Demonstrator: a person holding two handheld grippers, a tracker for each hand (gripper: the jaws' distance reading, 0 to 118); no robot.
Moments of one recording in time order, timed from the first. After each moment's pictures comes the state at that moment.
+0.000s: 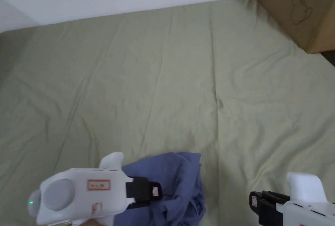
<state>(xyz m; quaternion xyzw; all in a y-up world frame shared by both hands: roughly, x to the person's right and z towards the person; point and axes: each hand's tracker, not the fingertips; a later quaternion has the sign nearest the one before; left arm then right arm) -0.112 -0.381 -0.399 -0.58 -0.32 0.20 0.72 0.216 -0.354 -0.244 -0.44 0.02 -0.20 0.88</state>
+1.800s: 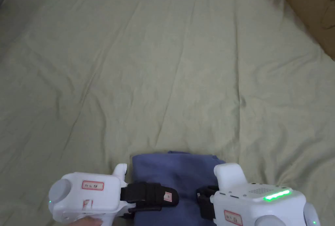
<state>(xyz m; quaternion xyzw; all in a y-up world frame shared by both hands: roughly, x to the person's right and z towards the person) -0.188 -0.490 -0.428 -0.61 -0.40 0.39 0.57 0.097 -0.397 -0.335 -0.51 0.14 -0.08 0.85</state>
